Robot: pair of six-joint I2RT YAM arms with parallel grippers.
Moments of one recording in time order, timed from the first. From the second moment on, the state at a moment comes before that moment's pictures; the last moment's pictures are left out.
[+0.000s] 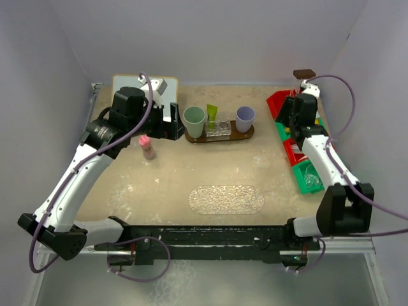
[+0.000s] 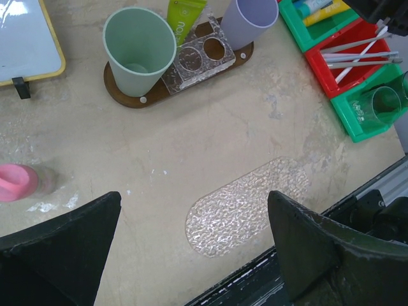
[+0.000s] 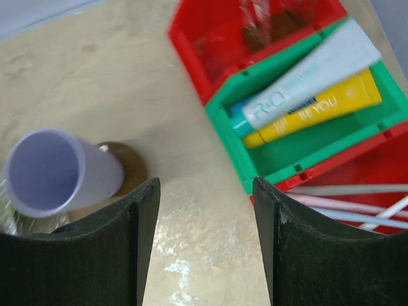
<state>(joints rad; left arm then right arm) -0.50 1.23 1.51 -0.83 0.14 -0.33 0.09 1.35 1.08 -0.20 0.23 0.24</state>
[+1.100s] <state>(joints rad) -0.49 1.33 1.54 -0.85 0.12 -0.28 -0.14 1.90 1.35 -0.28 0.28 0.73</state>
